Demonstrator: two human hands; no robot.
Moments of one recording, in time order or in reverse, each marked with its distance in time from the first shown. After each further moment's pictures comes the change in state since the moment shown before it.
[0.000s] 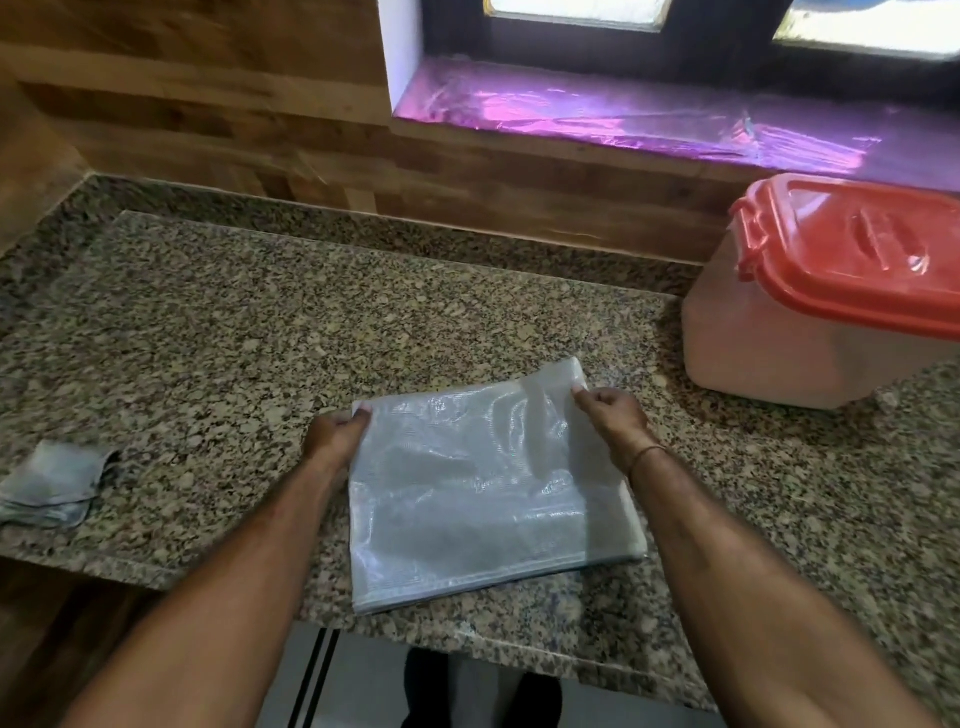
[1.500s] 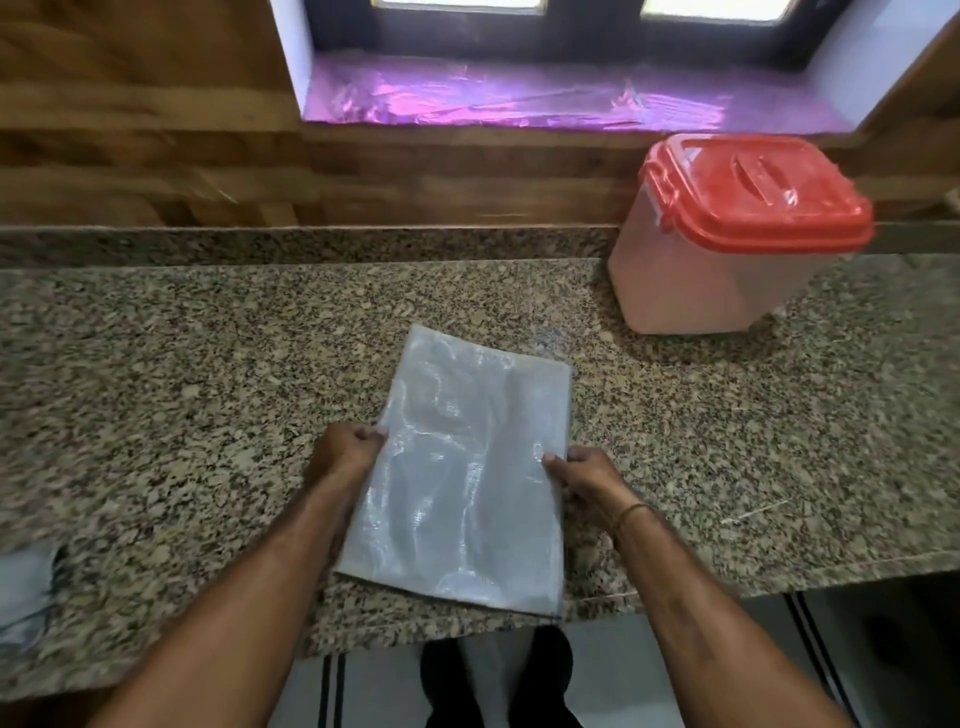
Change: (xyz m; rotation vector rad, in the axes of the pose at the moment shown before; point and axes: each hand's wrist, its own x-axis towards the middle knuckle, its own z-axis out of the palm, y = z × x) left_hand -0.007 0.012 0.010 0.442 -0.236 0.219; right_hand -0.120 0.042 0.037 0.154 0.036 0.340
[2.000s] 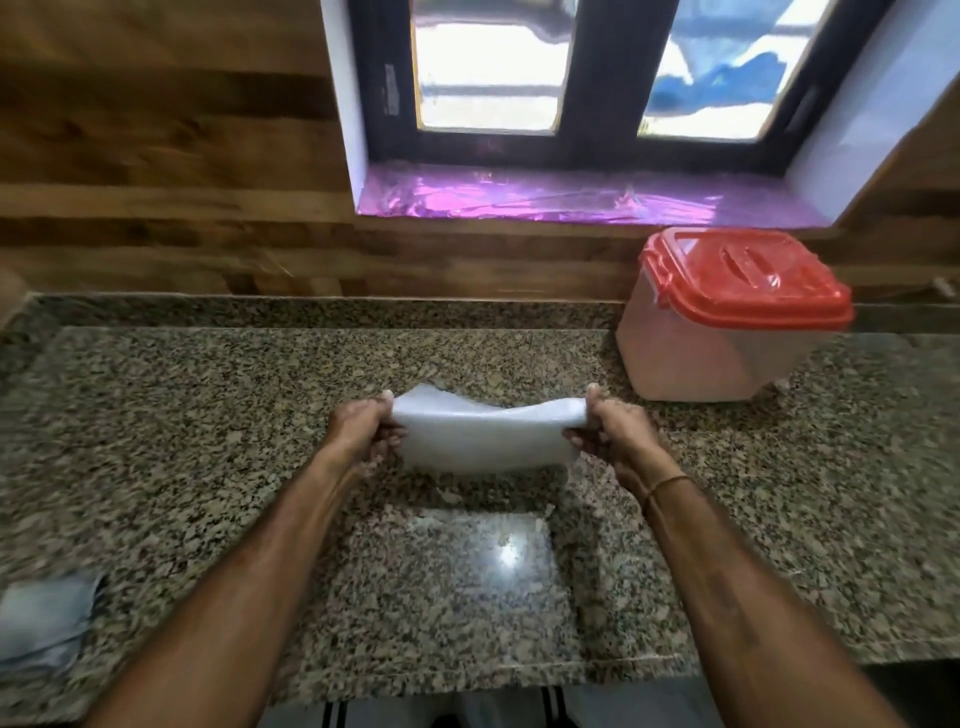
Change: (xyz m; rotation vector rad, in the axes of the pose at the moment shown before) left_hand -0.018 0.090 -0.068 -0.632 -0.135 0.053; right_hand -0.006 -0.120 -0.030 0.411 0.038 -0.264
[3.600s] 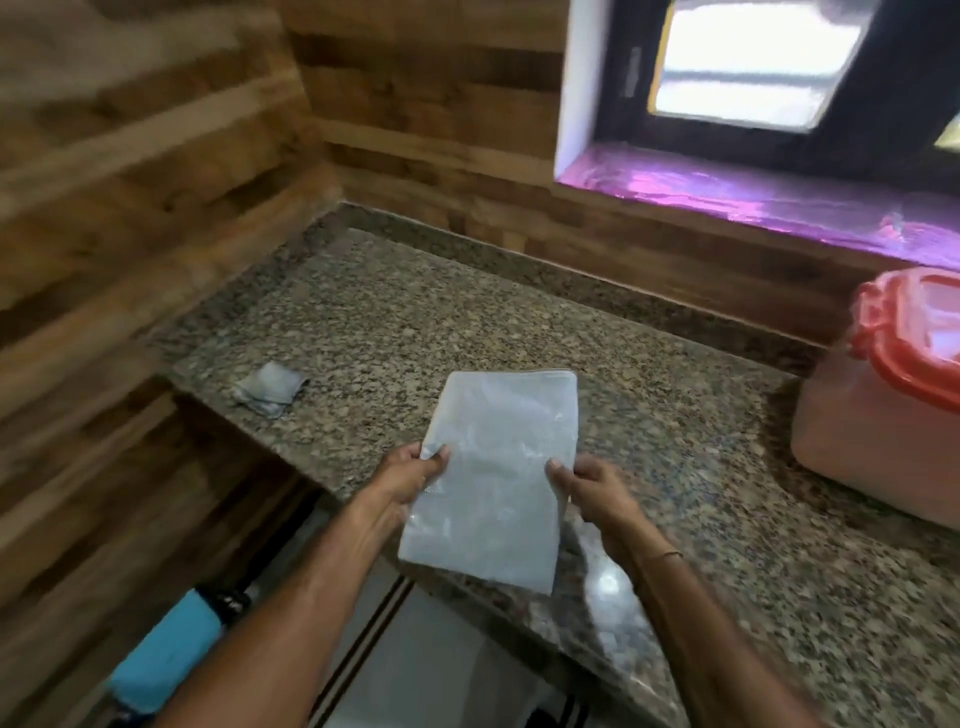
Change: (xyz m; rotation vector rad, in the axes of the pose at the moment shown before) left_hand -0.181 -0.108 0.005 -0.248 0.280 -0.185; right_hand -0.075 0.055 -0.001 -0.468 -0.823 0.024
